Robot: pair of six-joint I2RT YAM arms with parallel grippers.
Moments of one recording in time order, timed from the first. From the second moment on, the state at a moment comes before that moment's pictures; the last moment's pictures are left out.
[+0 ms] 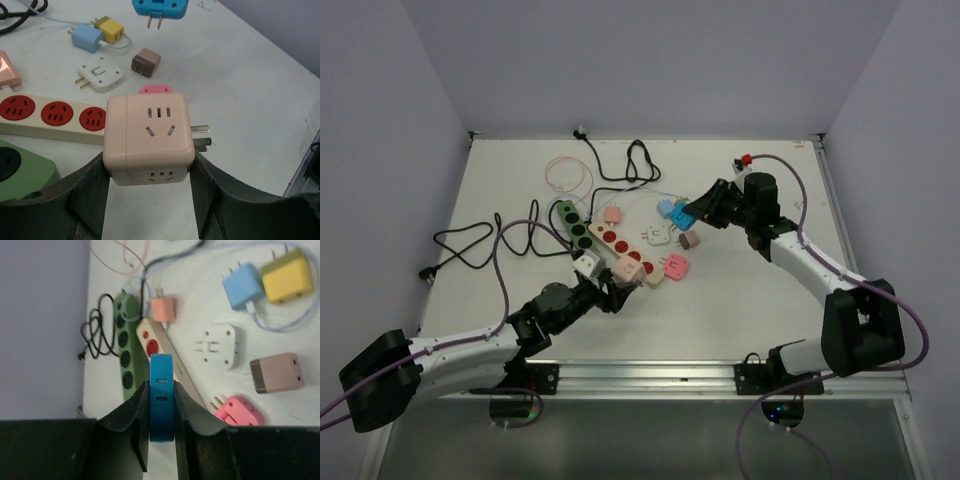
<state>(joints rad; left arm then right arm) -0.96 0.91 0.18 0.63 -0.19 -0.29 0.27 1.38 0.89 0.07 -0.41 0.80</state>
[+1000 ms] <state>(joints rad) -0.96 1.17 0.40 0.20 -0.22 -0.49 0.30 1.39 0.79 -0.10 -0.30 0.59</state>
